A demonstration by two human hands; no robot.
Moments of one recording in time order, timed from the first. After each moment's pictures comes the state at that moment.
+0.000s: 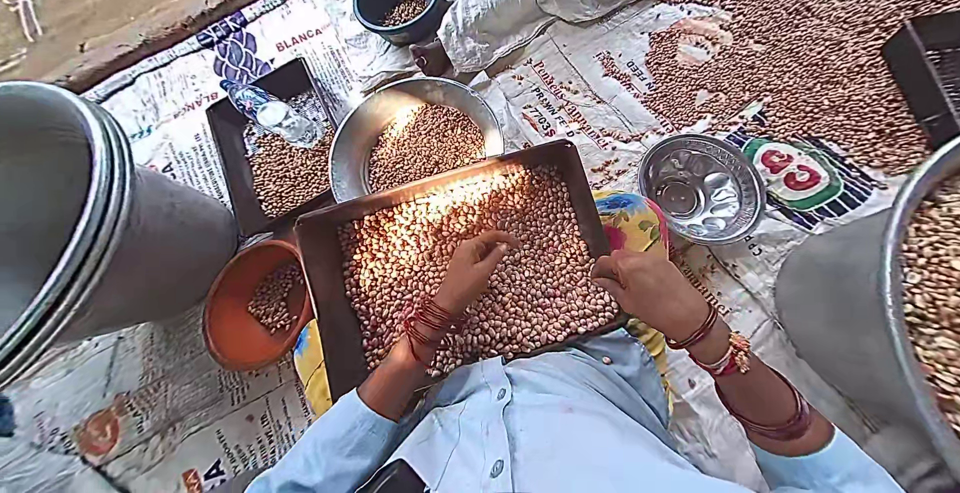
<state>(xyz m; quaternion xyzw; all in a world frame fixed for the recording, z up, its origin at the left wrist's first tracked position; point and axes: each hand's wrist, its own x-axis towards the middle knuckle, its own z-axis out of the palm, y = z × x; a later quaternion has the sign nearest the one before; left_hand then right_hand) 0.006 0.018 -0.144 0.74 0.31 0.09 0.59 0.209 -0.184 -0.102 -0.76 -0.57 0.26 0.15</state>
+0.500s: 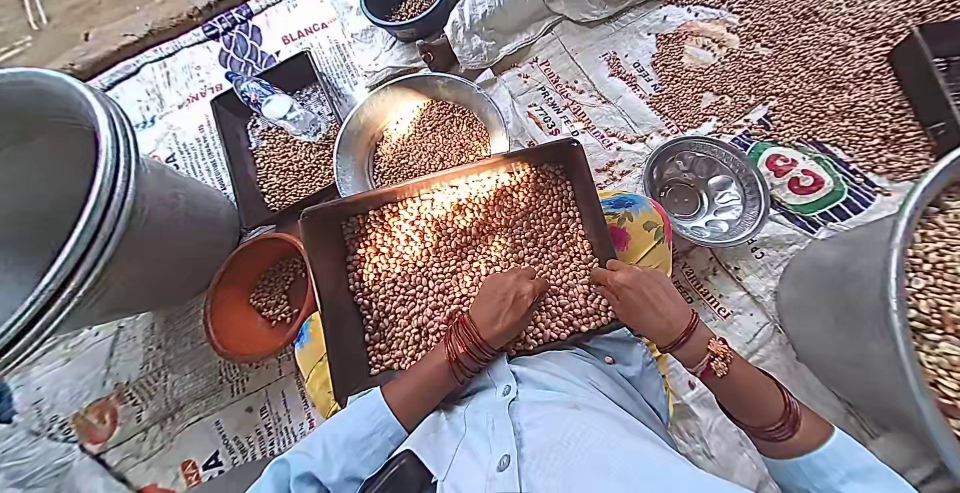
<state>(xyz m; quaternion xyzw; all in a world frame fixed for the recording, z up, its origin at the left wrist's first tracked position) 0.010 -0.032 -0.145 0.96 0.12 -0.06 0.25 0.198 -0.192 -0.134 -0.76 -0.62 0.18 0.09</state>
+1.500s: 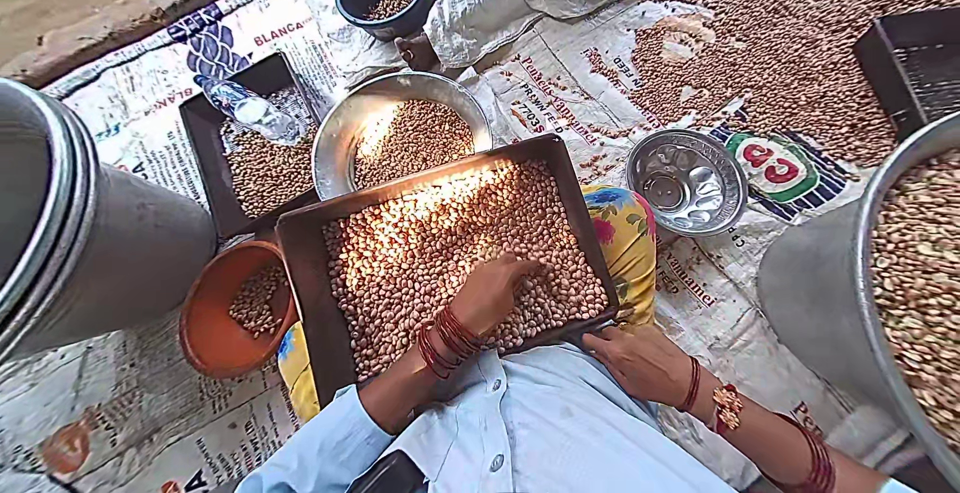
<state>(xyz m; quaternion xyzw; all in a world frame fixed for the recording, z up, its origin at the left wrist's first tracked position) 0.019 -0.020 -0.129 0.91 0.16 -0.10 0.37 0.166 -0.273 -0.168 -0.67 -0.73 0.15 0.08</state>
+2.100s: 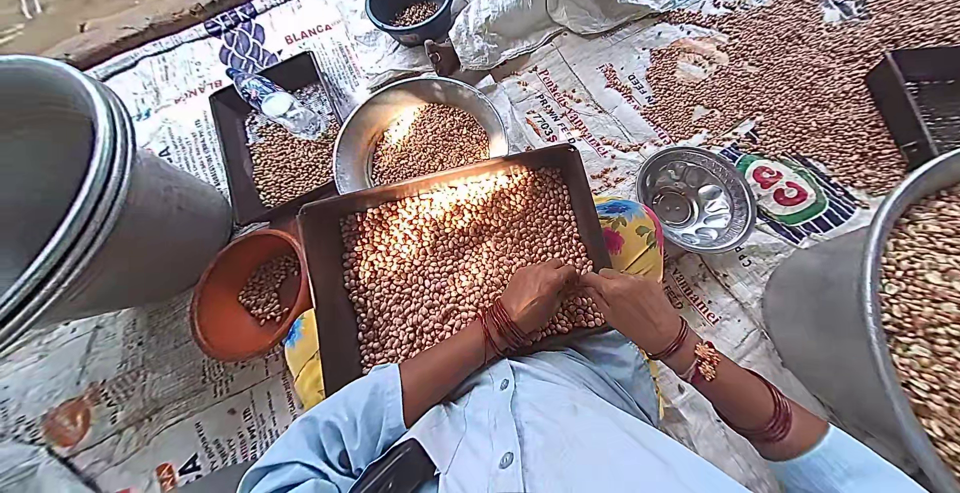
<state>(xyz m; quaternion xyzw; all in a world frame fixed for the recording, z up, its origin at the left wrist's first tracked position) 0.053 -0.049 -0.160 0.94 0.10 -0.02 0.34 0.188 -0.200 -0.147 -0.75 -0.64 0.05 0.17</state>
